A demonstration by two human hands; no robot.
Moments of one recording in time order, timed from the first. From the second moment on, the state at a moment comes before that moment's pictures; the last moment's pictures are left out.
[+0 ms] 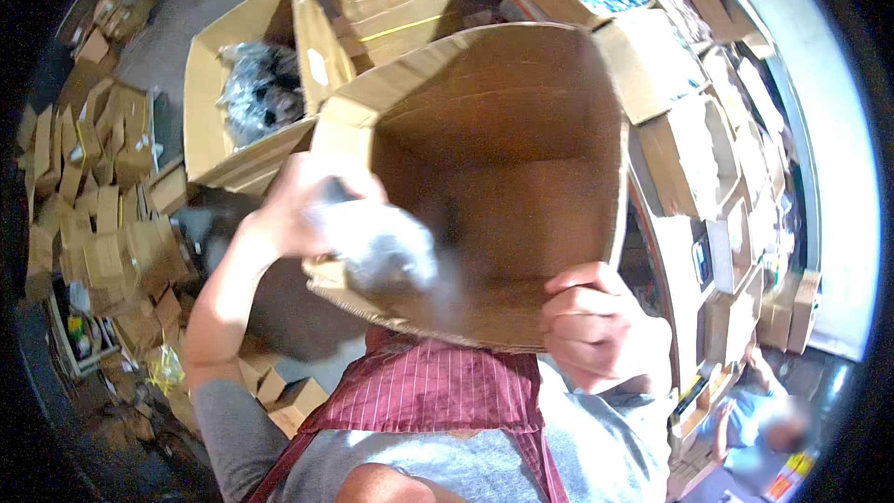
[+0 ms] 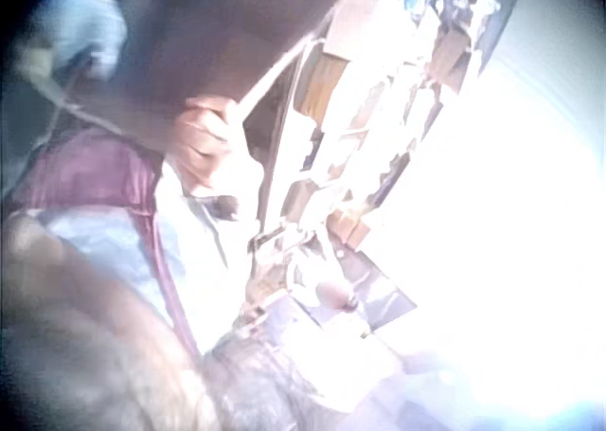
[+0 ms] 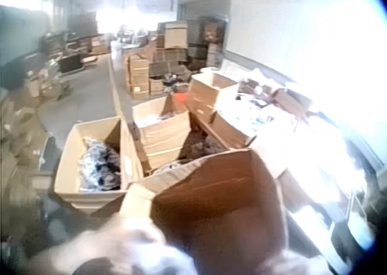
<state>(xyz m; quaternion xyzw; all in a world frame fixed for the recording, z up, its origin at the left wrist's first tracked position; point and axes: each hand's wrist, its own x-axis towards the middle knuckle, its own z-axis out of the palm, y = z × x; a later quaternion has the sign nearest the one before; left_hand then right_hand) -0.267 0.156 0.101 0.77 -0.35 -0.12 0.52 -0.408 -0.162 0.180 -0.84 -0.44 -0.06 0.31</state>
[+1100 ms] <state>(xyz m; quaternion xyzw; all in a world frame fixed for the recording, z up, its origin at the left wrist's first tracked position) -0.271 -0.110 -0.181 0.70 -0.47 -0.52 -0.12 -0.389 -0.330 0.094 -0.81 -0.40 0.00 0.42</state>
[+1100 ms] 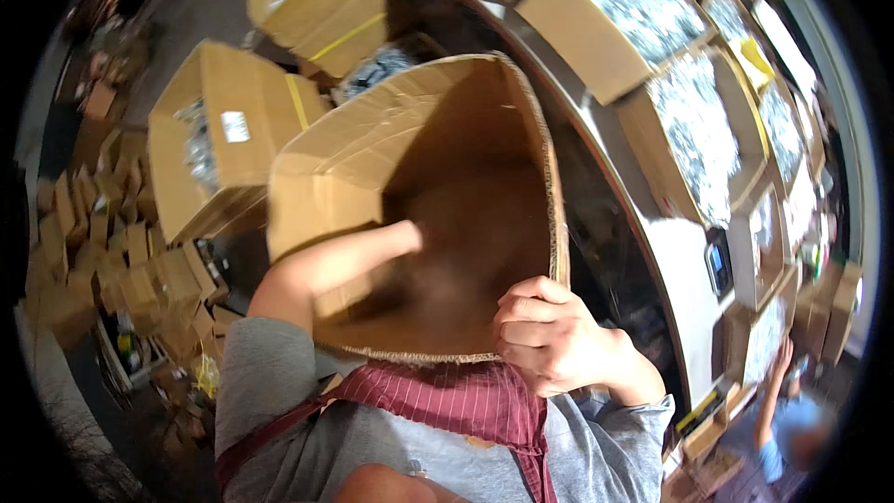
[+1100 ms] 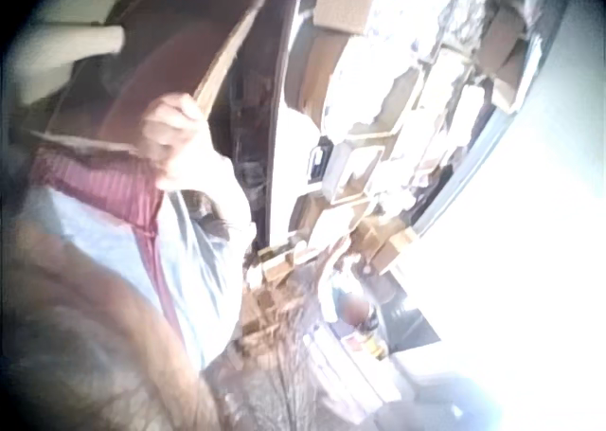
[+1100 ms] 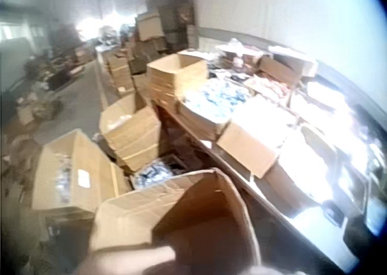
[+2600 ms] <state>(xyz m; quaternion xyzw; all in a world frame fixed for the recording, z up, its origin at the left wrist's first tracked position) -0.785 0.475 -0.165 -0.21 -0.52 -0.26 -0.79 -0.484 0.557 0.054 -0.51 -0.69 0.08 0.51</state>
